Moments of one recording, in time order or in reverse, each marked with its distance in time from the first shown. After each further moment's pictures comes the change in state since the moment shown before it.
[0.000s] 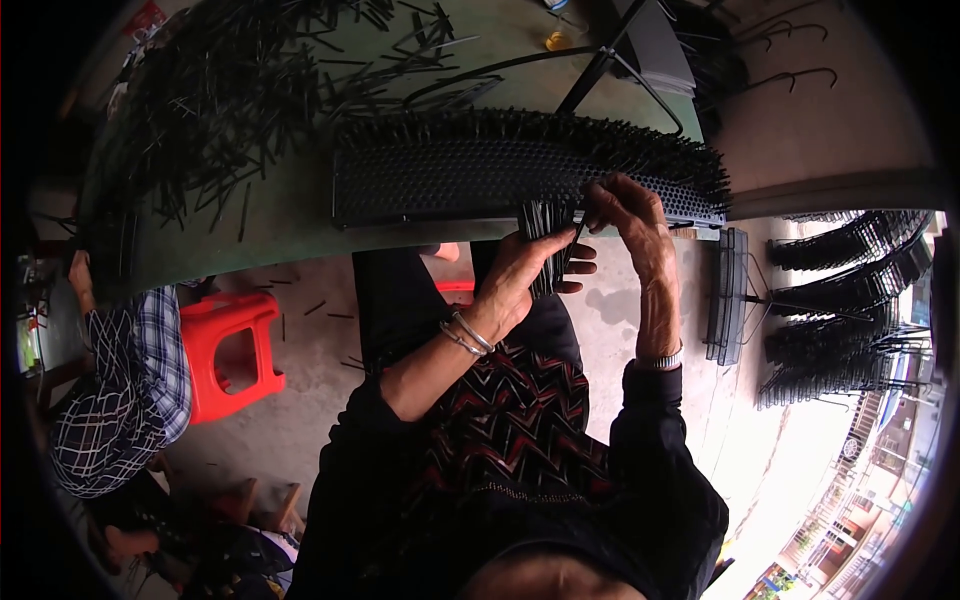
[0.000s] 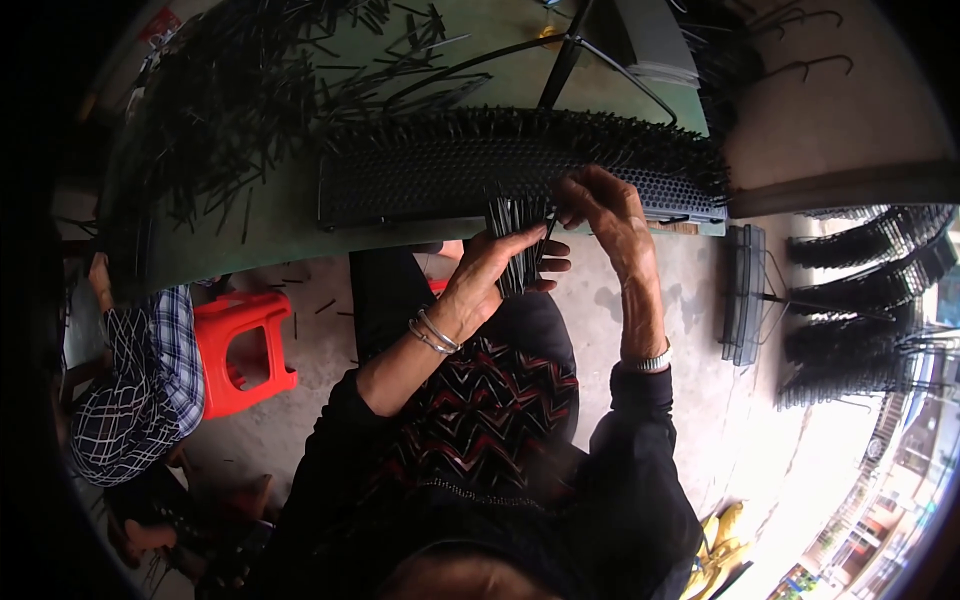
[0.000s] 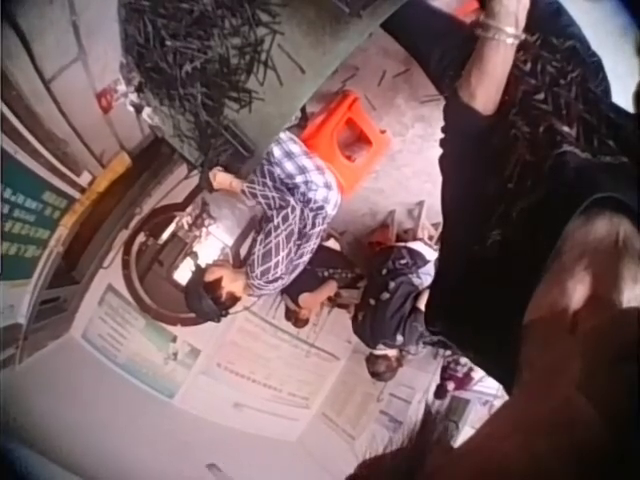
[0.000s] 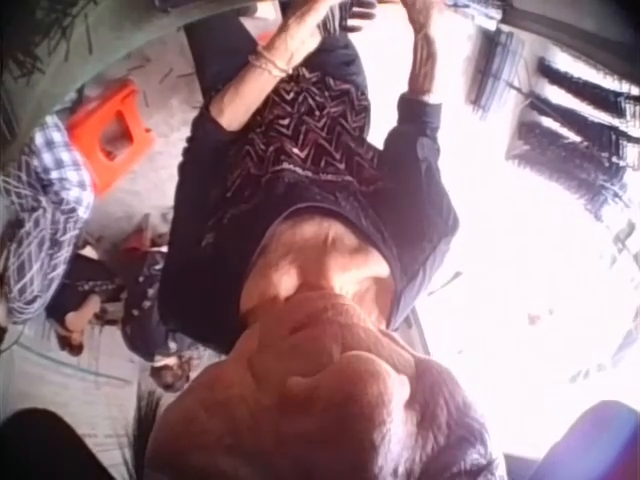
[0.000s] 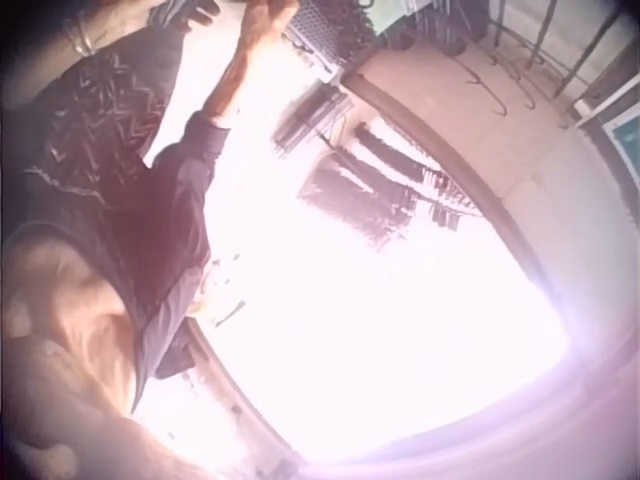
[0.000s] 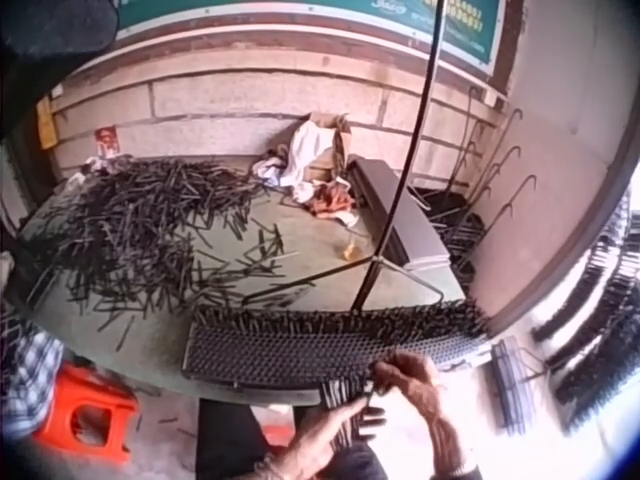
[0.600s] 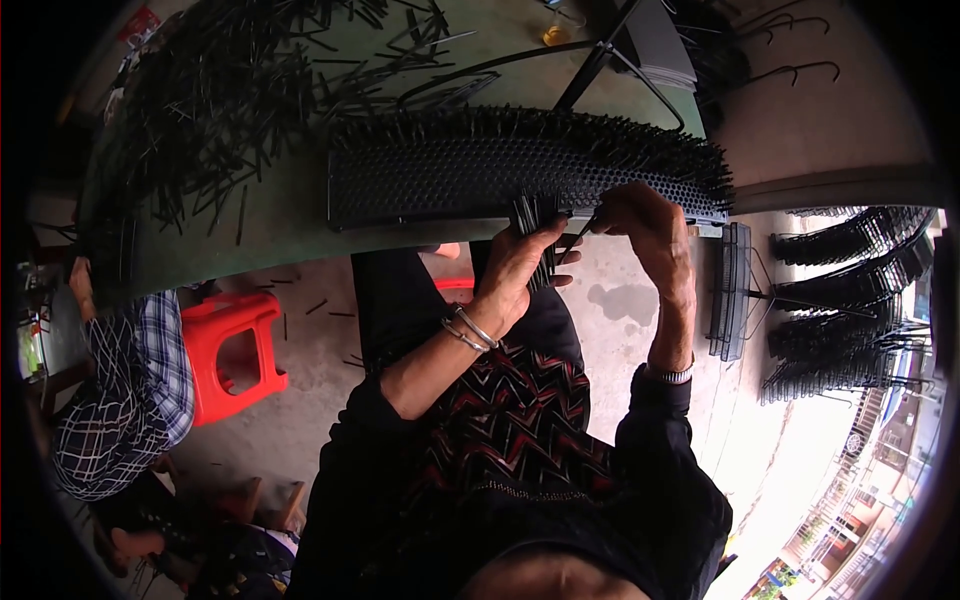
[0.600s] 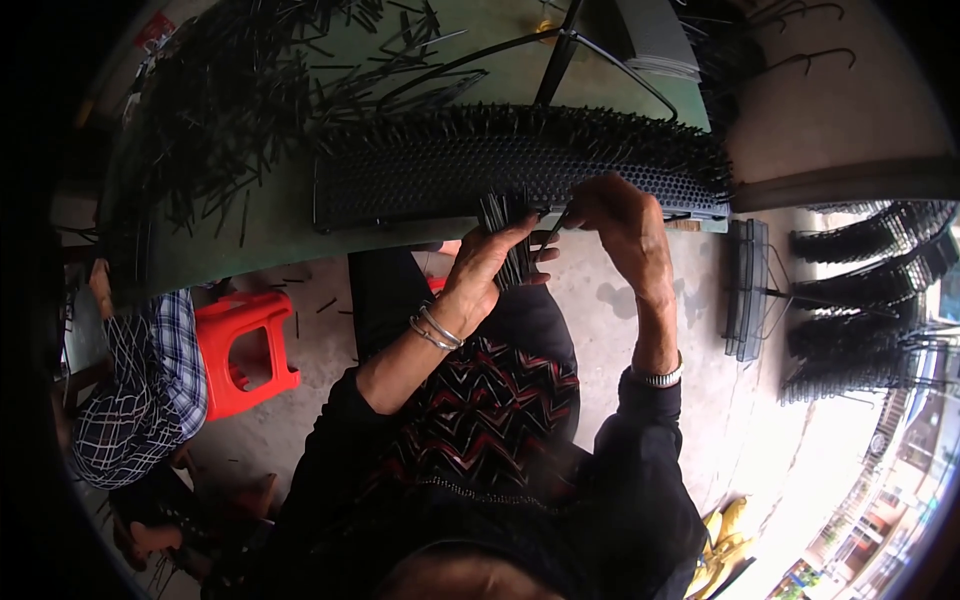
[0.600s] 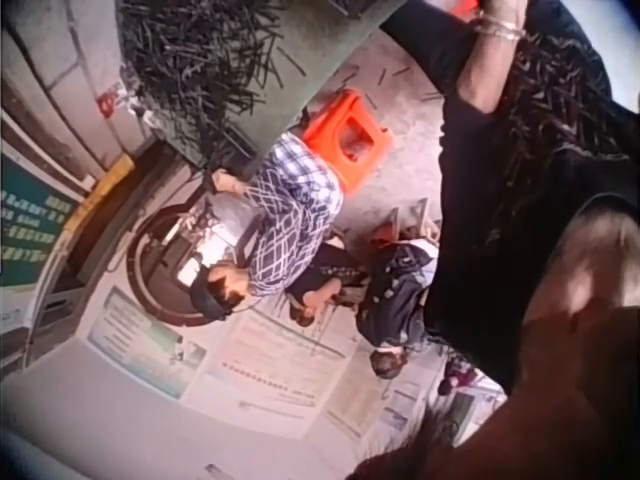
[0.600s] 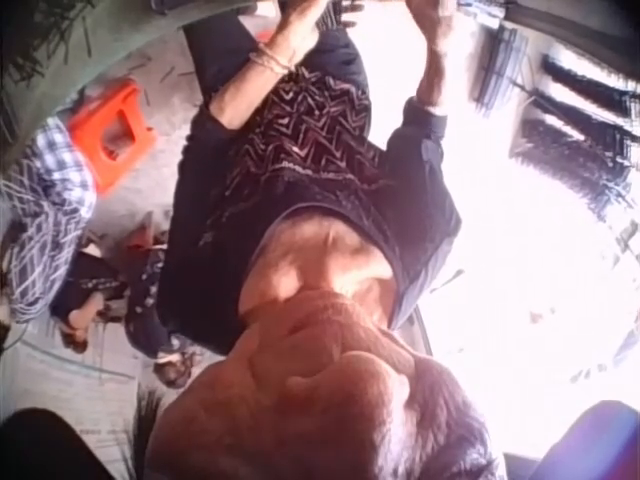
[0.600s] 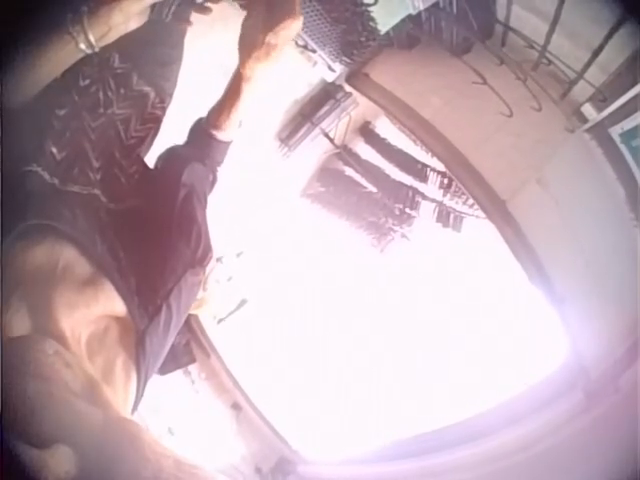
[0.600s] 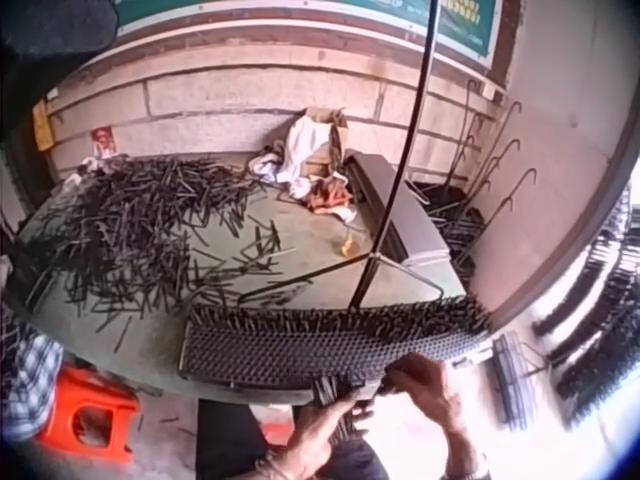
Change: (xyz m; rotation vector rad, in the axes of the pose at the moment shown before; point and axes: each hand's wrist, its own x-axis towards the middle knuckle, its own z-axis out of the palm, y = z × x) left_hand 0.014 -0.008 -0.006 0.030 0.131 0.035; right_hand -0.017 -0.017 -0.009 -0.229 0.033 -0.030
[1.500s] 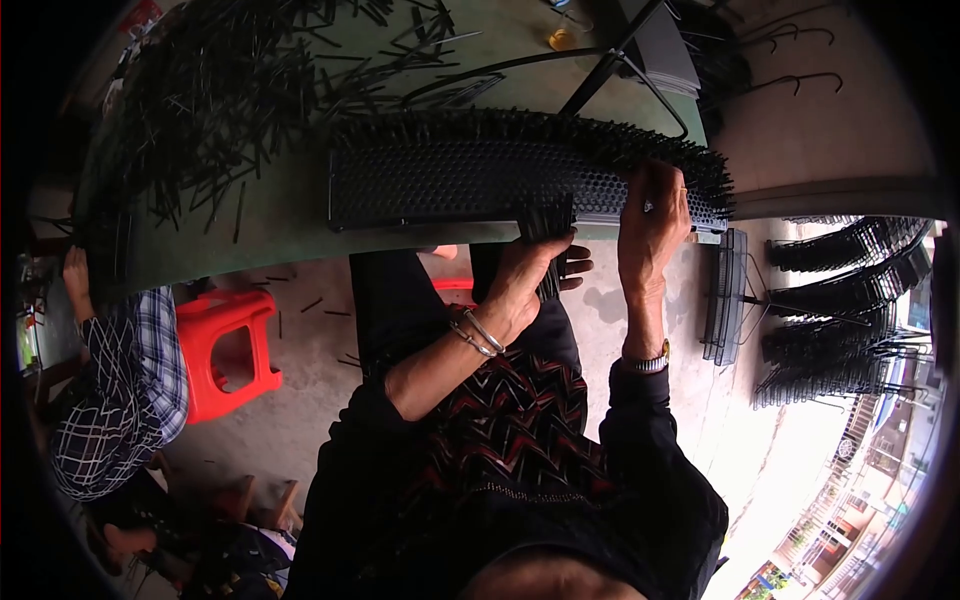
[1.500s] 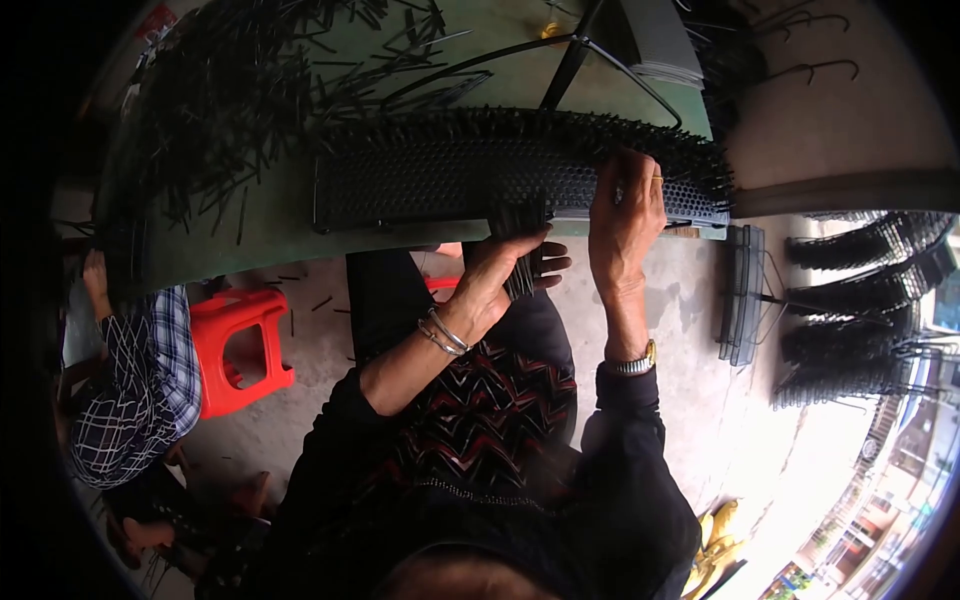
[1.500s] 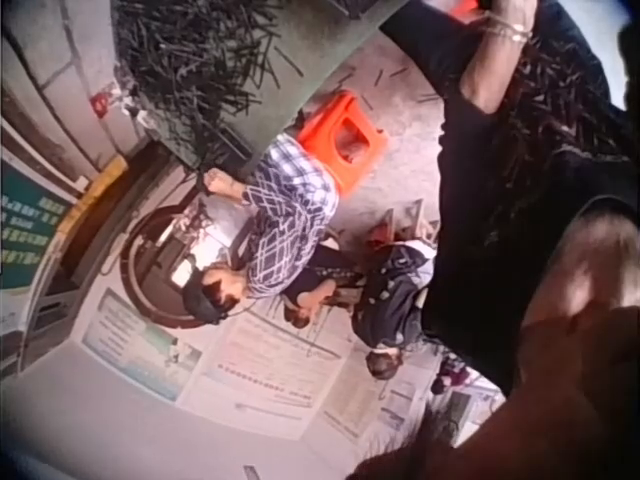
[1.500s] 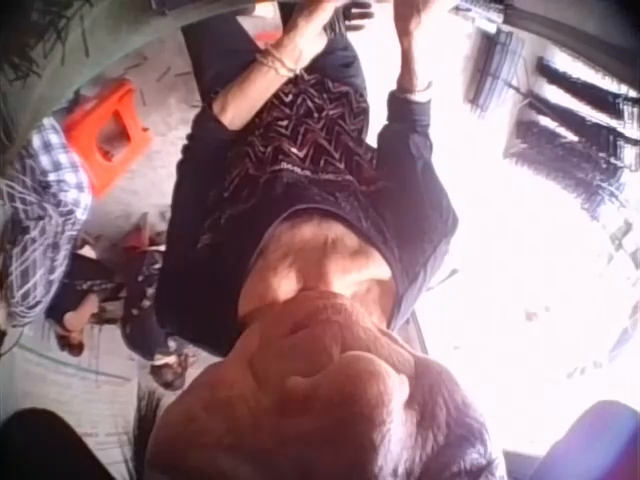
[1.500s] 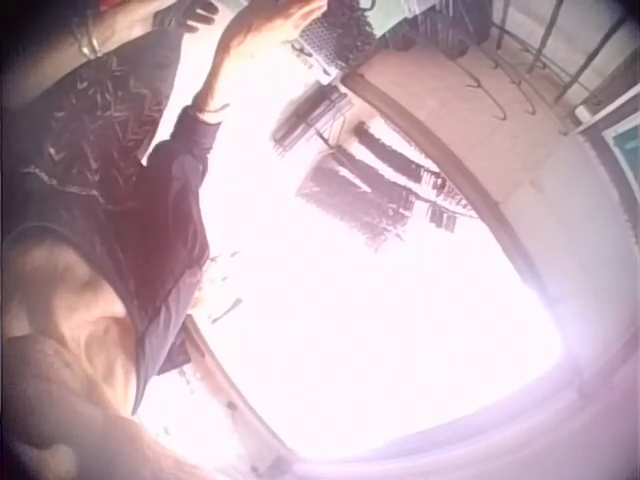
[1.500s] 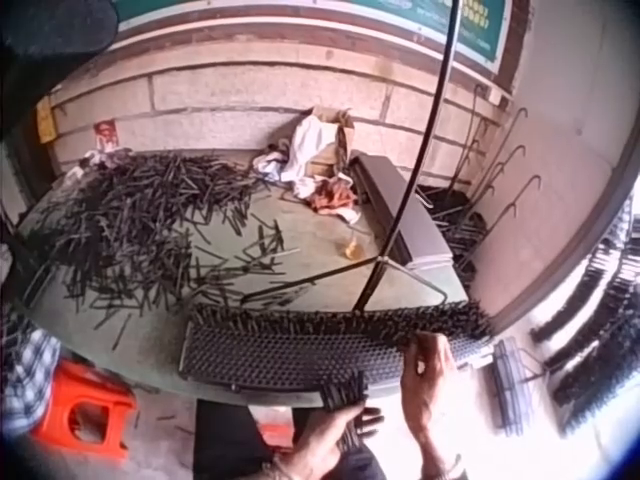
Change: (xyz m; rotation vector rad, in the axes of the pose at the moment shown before) left_hand 0.004 -0.009 0.005 -0.209 -0.003 -0.064; right_hand 0.024 0.009 0.032 -0.613 0.763 -0.475
